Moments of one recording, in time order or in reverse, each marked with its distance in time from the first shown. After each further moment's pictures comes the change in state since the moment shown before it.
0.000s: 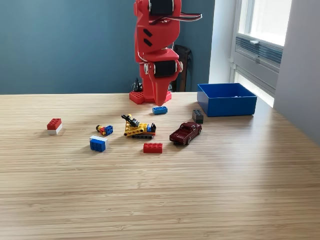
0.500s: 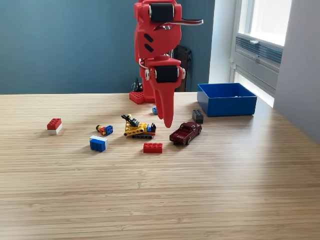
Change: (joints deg) arm 0.0 -0.7 5.4 -17.6 2.0
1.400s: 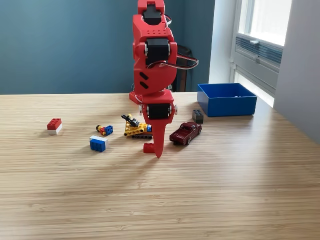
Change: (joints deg) arm 3.0 -17.2 -8.0 -2.6 6.0
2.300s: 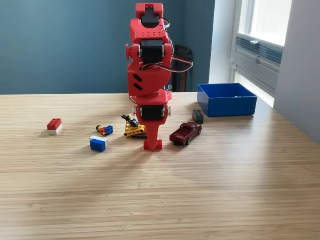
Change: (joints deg) arm 1.1 -0.2 -0.4 7.4 0.6
